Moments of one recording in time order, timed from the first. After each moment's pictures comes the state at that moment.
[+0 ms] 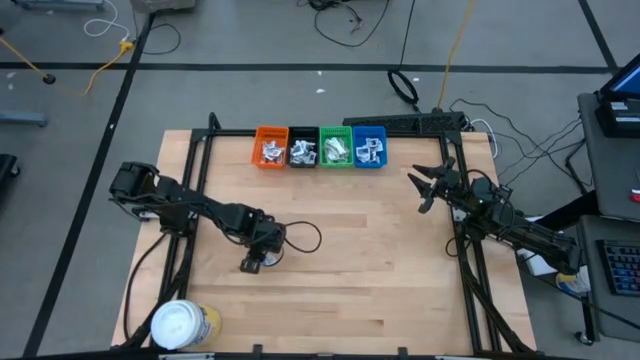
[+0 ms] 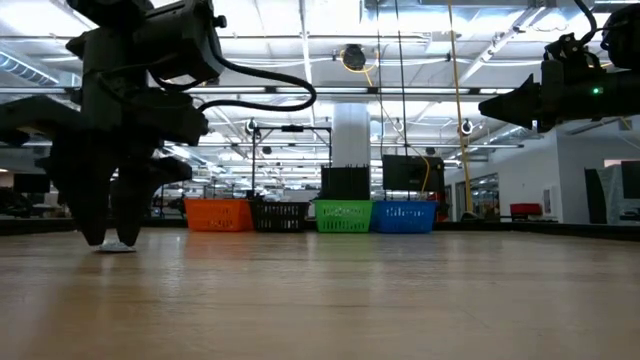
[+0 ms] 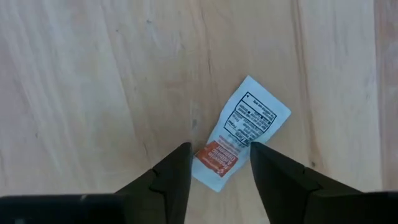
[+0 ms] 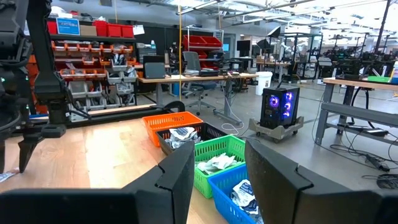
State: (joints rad) left arm -0.18 1.58 0.78 -0.57 0.16 -0.02; right arm -0.46 0.01 0.01 0.08 0.08 -0.01
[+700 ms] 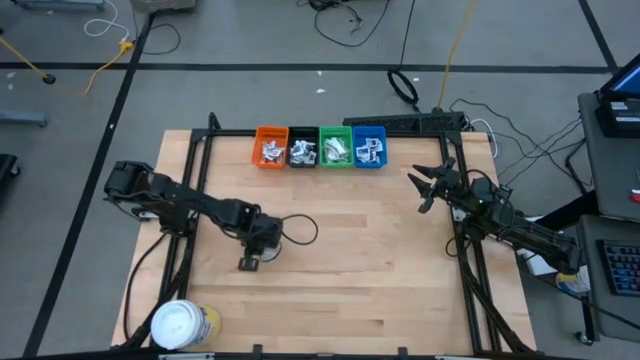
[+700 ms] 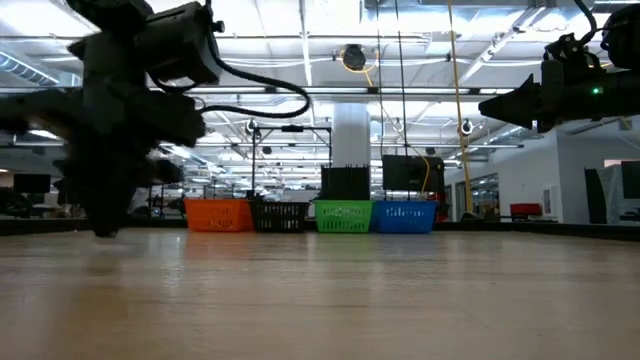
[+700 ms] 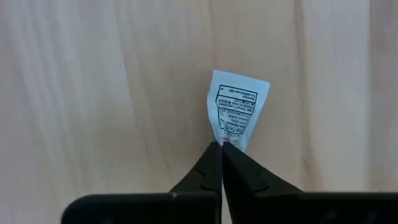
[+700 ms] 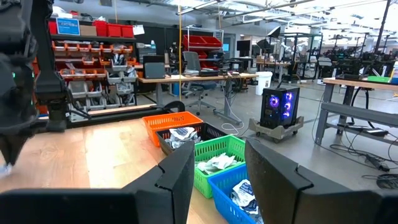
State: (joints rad) left arm -0.16 1.55 0.76 -0.57 0.21 -0.06; right arm -0.46 0.01 0.01 0.08 0.08 -0.01
